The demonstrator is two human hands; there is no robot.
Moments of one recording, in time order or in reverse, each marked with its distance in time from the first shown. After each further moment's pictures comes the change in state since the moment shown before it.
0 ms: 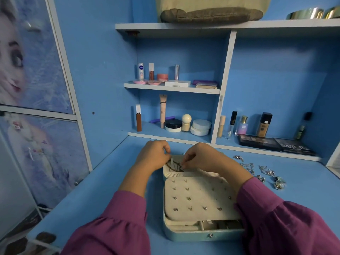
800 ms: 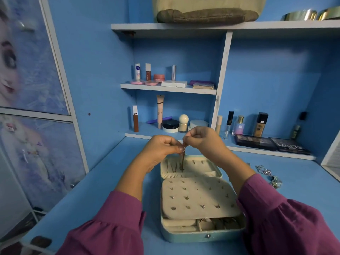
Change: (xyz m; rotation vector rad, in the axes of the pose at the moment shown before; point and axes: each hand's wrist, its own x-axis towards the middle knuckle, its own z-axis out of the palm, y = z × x) left_hand -0.011 0.031 -0.013 -0.721 -0.201 0.099; right_hand -0.002 -0.005 -0.017 0.521 0.338 -0.073
